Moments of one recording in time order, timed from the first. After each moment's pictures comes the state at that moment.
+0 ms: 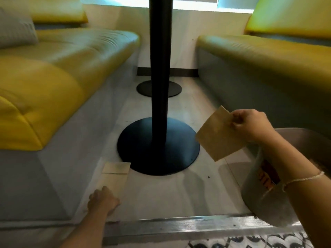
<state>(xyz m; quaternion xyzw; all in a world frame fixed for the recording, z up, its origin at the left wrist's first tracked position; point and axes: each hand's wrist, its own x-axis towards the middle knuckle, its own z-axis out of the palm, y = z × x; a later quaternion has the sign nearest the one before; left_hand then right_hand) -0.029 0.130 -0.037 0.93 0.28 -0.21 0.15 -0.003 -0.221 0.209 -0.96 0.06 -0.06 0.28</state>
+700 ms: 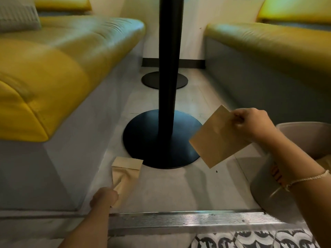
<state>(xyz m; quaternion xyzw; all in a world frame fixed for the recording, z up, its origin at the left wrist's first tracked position) -0.025 0.146 -0.059 0.86 0.41 -0.20 0.22 0.002 -0.200 0.189 -0.97 0.03 -0.05 0.22</state>
